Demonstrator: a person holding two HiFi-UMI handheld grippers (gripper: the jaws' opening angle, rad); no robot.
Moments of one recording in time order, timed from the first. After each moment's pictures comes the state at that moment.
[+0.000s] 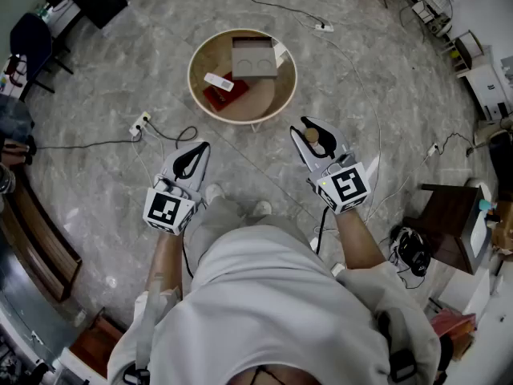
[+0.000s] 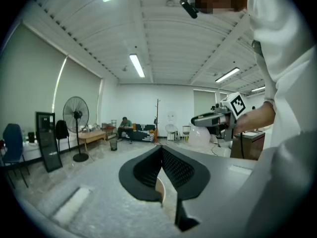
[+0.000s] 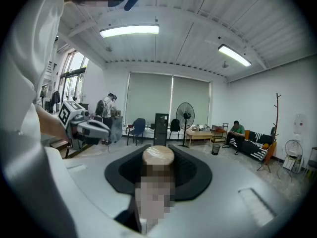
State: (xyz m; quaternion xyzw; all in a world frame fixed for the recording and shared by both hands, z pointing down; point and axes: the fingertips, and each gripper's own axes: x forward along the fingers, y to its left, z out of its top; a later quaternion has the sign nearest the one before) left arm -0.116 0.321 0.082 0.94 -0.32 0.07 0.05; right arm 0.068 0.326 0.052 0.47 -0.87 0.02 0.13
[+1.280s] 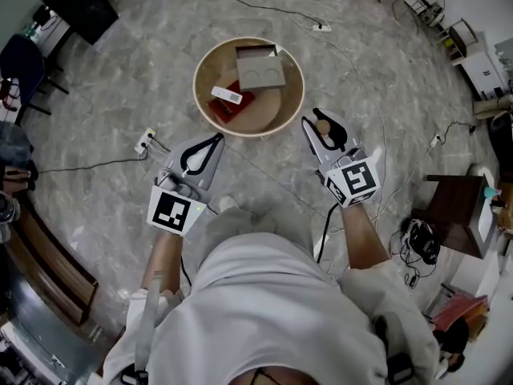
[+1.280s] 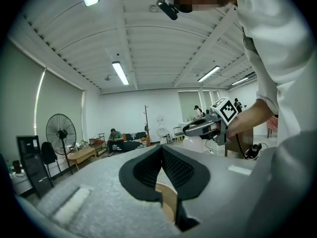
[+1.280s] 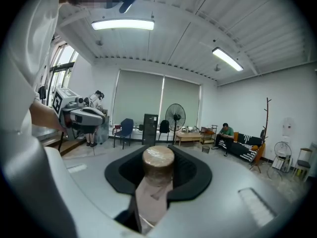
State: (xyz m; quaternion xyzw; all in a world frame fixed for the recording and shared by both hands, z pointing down) left arm -0.140 0.232 0.027 0.97 -0.25 0.06 -0.04; right arm 0.035 0.239 0.048 0.54 -0.83 0.01 0.13
